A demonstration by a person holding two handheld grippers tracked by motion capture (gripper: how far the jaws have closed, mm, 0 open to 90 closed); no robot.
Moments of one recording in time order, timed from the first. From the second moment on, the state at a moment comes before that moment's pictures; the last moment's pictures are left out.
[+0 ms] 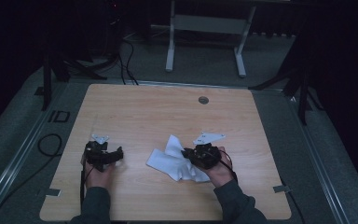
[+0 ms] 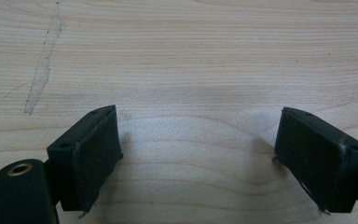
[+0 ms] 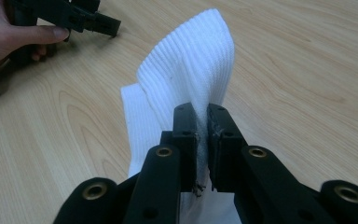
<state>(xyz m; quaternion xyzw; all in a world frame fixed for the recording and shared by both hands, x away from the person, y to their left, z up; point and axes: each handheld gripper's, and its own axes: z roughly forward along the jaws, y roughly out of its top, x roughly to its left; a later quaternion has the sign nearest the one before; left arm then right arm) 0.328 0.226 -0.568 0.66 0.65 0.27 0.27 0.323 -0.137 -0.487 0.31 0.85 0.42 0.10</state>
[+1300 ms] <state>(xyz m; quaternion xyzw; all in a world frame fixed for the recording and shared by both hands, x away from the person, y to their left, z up) 0.308 0.202 -0.555 0.70 0.60 0.26 0.30 0.327 -0.080 -0.524 0.31 0.87 0.37 0.07</state>
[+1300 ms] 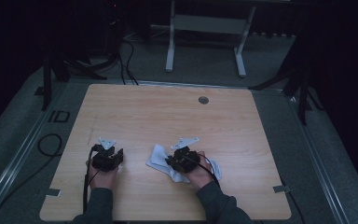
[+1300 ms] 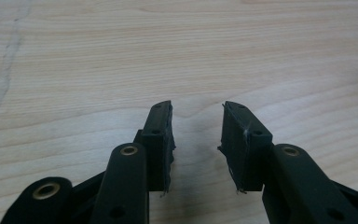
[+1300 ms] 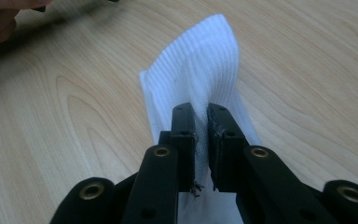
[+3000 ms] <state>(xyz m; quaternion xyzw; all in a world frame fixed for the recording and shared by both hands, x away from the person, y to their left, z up) 0.301 0.102 -0.556 0.82 0.43 0.22 0.32 0.338 -0.071 -0.543 0.33 0.88 0.34 0.05</state>
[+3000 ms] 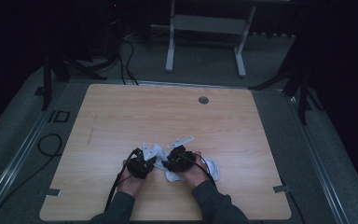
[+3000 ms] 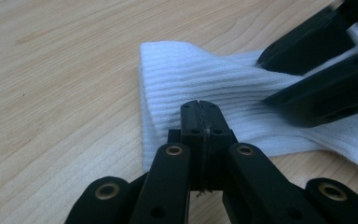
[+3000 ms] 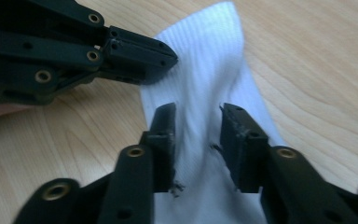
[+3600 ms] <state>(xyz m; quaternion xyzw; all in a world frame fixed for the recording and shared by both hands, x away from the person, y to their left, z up) 0.300 0.102 -0.557 0.81 0.44 0.21 0.33 0.326 -0.140 -0.509 0.35 0.86 0.35 0.12</state>
